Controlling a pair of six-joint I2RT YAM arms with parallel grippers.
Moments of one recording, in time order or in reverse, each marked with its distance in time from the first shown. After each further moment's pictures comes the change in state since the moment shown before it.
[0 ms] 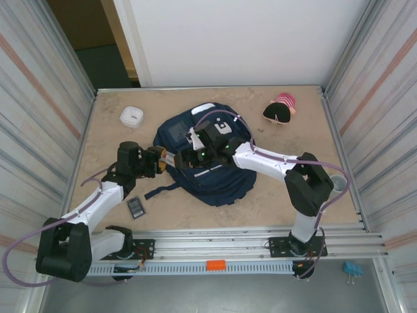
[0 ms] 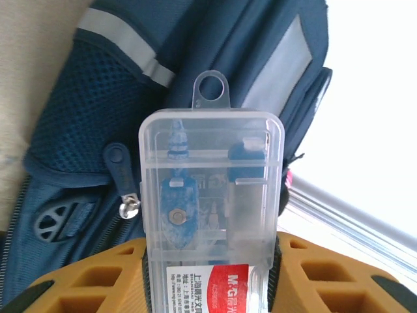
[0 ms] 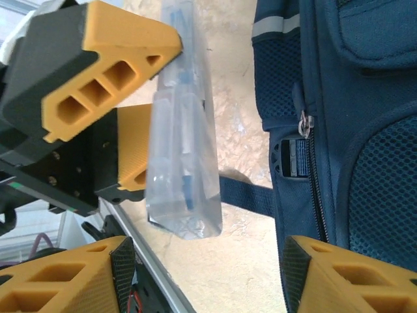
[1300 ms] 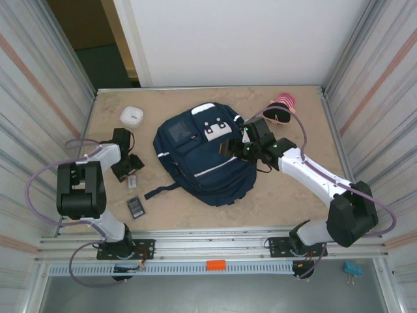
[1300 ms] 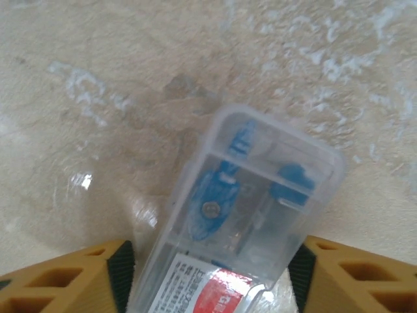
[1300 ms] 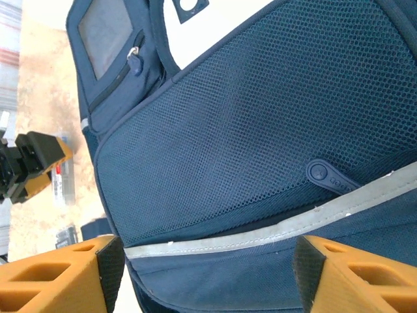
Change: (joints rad) left arm 0.253 0.517 0.399 -0.673 -0.414 0.993; right arm -0.286 -0.402 -0.269 -0.207 0.223 -0.016
